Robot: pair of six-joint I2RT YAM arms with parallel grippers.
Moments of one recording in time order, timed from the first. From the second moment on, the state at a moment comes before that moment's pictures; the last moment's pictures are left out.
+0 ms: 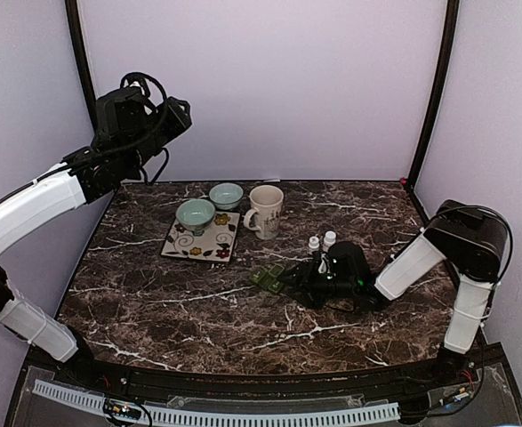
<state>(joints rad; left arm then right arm) -0.68 1.41 1.43 -0.03 -0.52 -0.58 0.82 1.87 0.61 0.76 -0.30 1.38</state>
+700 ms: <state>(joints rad) -0.68 1.38 1.40 0.00 -0.49 -0.60 0.86 1.66 0.47 0.56 -0.15 1.33</state>
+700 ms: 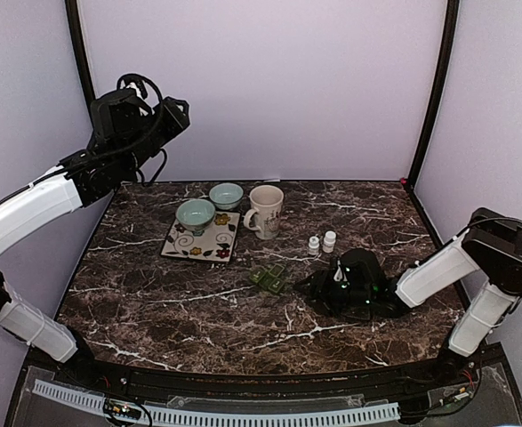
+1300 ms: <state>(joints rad) -0.68 1.33 1.18 0.02 -0.39 -0.55 0.86 1.46 0.61 -0.07 0.08 1.15</state>
